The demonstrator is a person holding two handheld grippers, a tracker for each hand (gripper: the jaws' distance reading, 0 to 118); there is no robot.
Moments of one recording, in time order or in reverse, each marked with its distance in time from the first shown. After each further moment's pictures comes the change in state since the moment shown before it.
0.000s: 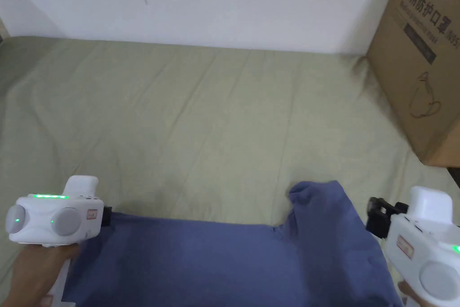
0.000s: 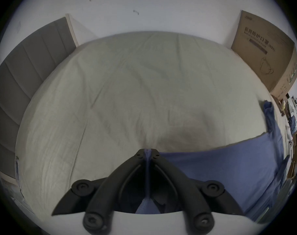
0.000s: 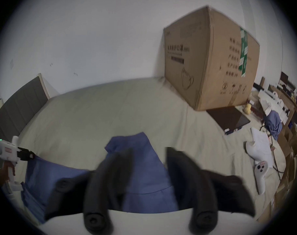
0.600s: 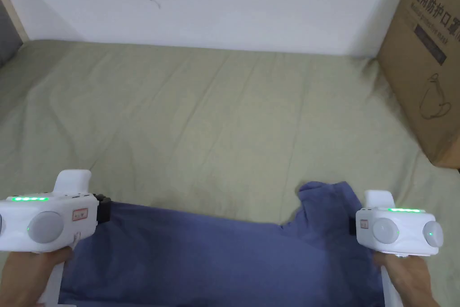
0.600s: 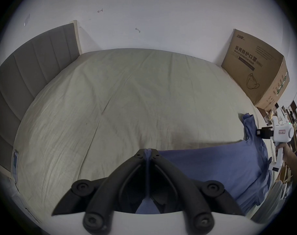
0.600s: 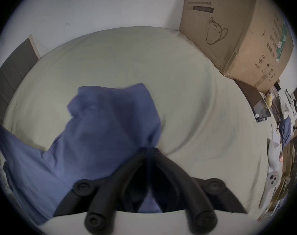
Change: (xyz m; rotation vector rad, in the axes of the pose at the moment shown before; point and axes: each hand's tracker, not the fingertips) left arm -0.015 -0.009 0.064 0.090 -0.068 0.046; right arm -0.006 -0.029 -0.122 -0.337 0.003 0.166
